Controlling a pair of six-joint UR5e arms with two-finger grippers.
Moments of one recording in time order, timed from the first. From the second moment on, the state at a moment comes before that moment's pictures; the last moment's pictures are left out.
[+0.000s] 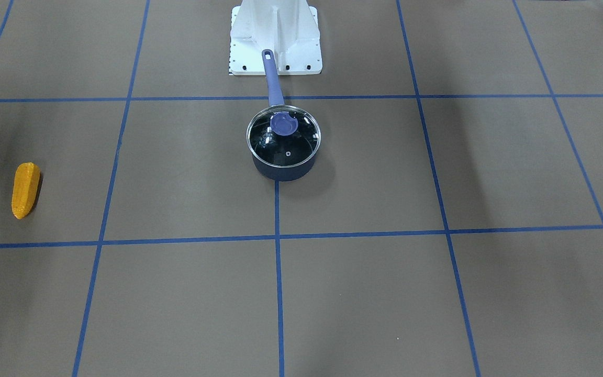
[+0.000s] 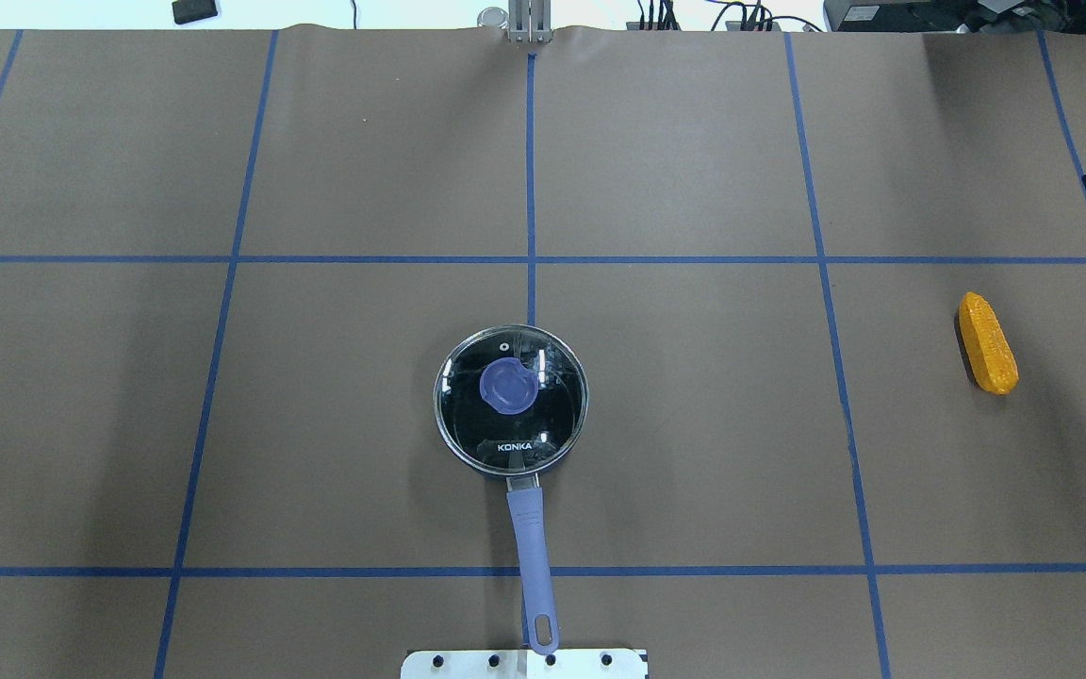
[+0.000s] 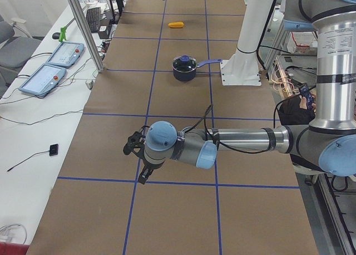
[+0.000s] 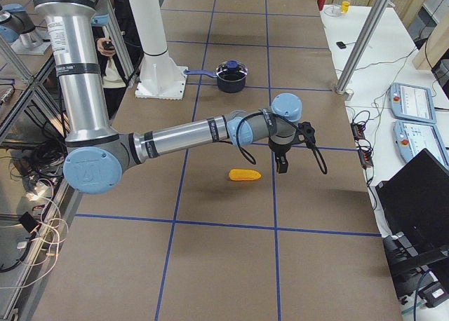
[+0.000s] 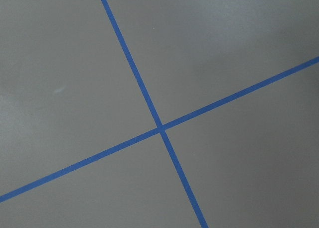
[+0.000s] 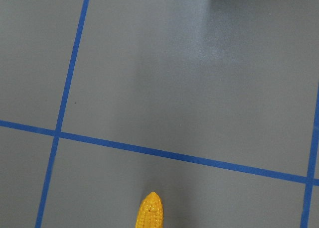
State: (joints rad) left arm -1.65 -1.48 -1.64 -1.88 -2.44 0.25; right arm 1.38 -1.43 1.69 -1.47 2.41 0.23
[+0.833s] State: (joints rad) left arm -1.58 -1.51 -1.72 -1.88 -2.47 0.05; right arm 1.23 -1.42 1.67 -1.47 2.34 0.26
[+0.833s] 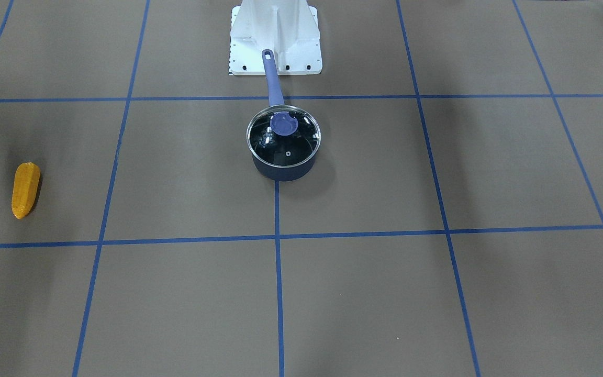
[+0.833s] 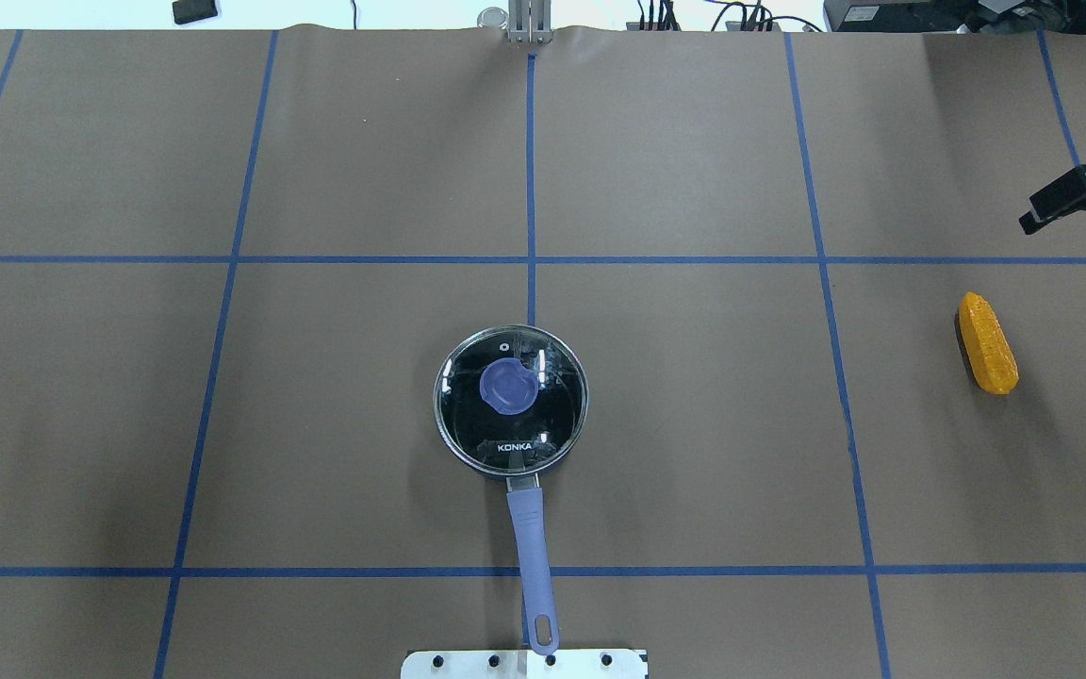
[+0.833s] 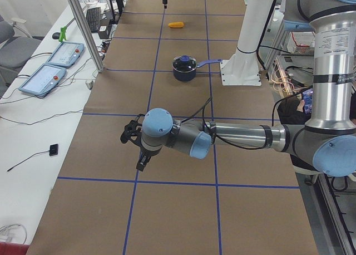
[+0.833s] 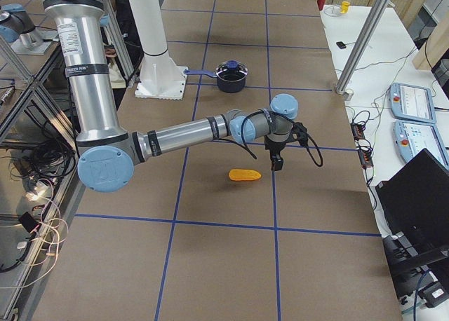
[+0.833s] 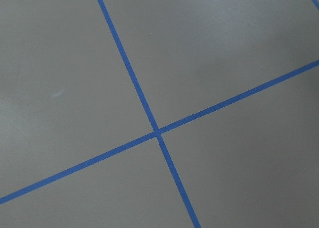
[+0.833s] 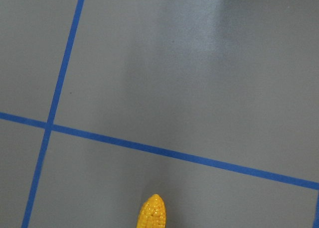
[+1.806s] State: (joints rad) left arm -1.30 -1.56 -2.03 -1.88 -2.46 -0.60; right arm 1.06 -1.43 1.56 -1.42 2.27 0.32
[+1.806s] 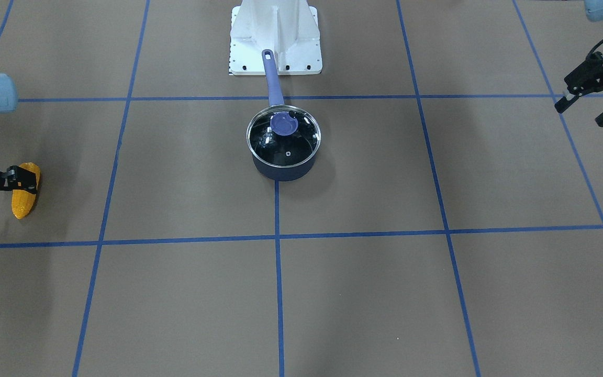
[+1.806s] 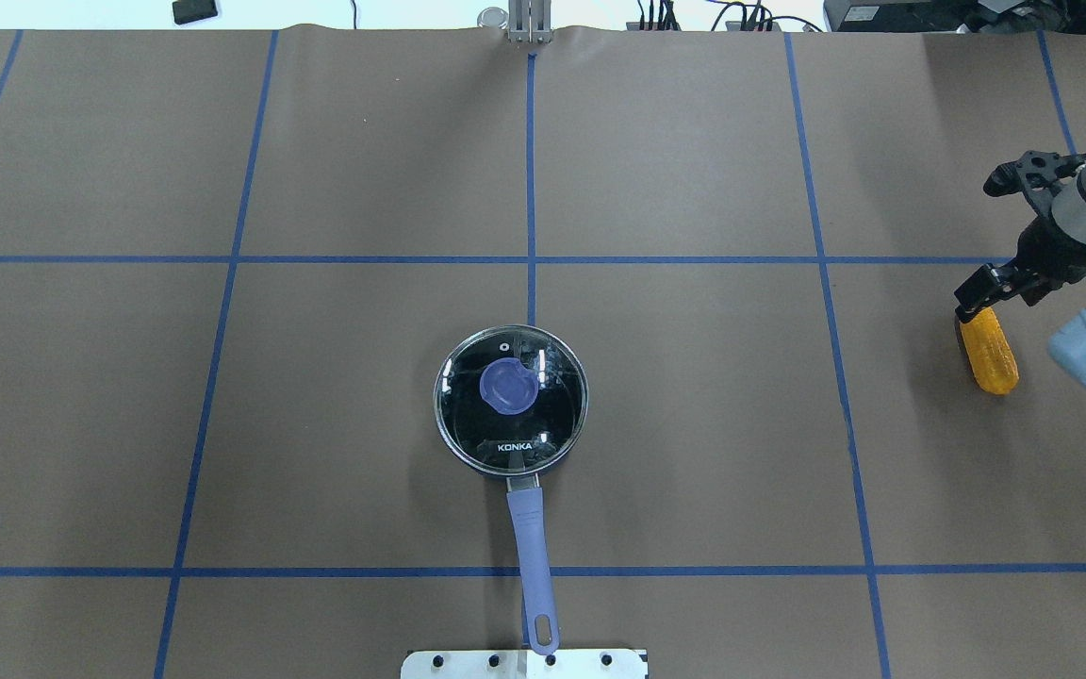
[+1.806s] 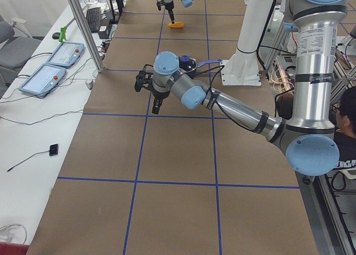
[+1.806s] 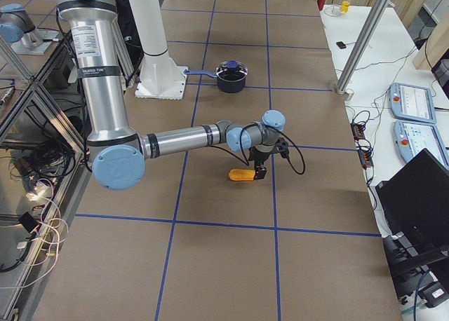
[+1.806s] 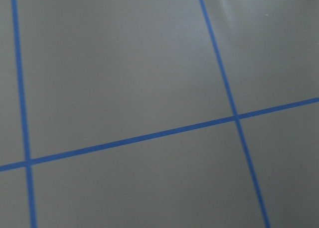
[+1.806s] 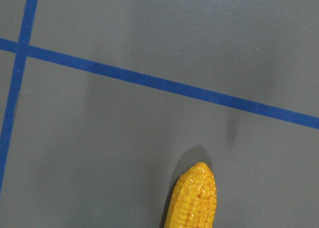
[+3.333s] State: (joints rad) left arm -1.09 -1.73 -2.07 -1.84 -2.34 -0.90; right arm 0.99 -1.44 1.54 -1.32 2.29 0.45
